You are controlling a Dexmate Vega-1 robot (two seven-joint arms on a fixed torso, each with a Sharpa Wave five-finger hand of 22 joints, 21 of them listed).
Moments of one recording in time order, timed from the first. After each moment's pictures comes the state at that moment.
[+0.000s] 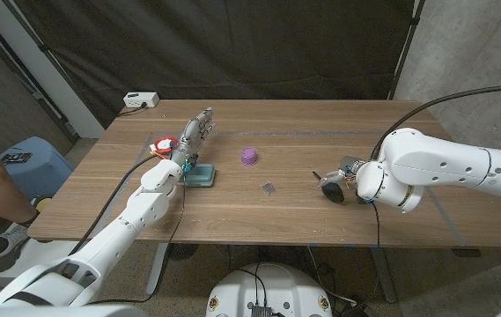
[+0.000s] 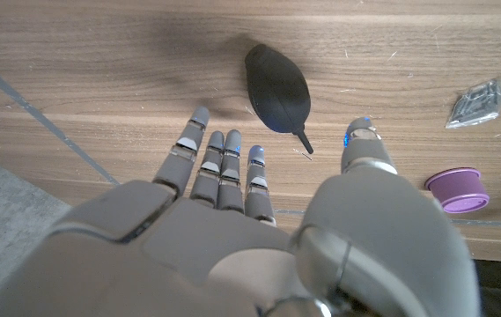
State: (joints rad) left arm 0.82 0.48 0.38 -1.25 -0.69 -0.34 -0.15; left_hand 0.40 0.18 0.63 -0.07 0.19 0.08 -0.04 0.19 0.18 0.01 -0.02 0.21 0.19 -0.05 0.02 0.18 0.17 0.07 0.02 0.20 0.18; right arm -0.18 -1.11 -1.23 -2.45 1.37 -1.40 -1.12; right_hand 0.72 -0.03 0.23 -0.15 0.23 0.32 0.14 0.21 0.21 0.28 0.20 0.40 0.43 0.24 0.14 0.25 0.27 0.43 0.17 0.20 0.17
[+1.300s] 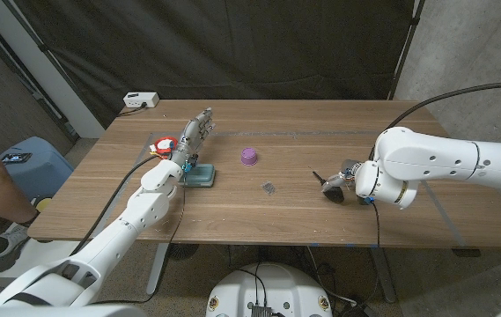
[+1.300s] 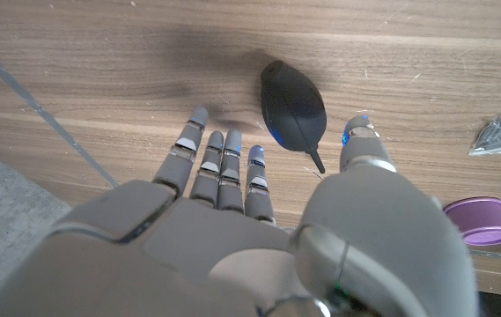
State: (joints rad) left arm 0.82 0.48 0.37 -1.26 -0.70 -0.34 -0.14; left_hand 0.40 0.18 0.62 -0.07 0.19 0.09 -0.04 0.19 0.18 0.01 -0.02 0.21 0.19 -0.05 0.02 0.18 0.17 0.07 0.02 0.20 0.17; right arm -0.07 -1.09 -1.37 -2.39 1.40 -1.40 -1.12; right_hand 0.74 -0.03 0.23 -0.15 0.24 0.32 0.15 0.21 0.21 0.28 0.21 0.43 0.46 0.24 0.14 0.25 0.28 0.42 0.18 0.20 0.17
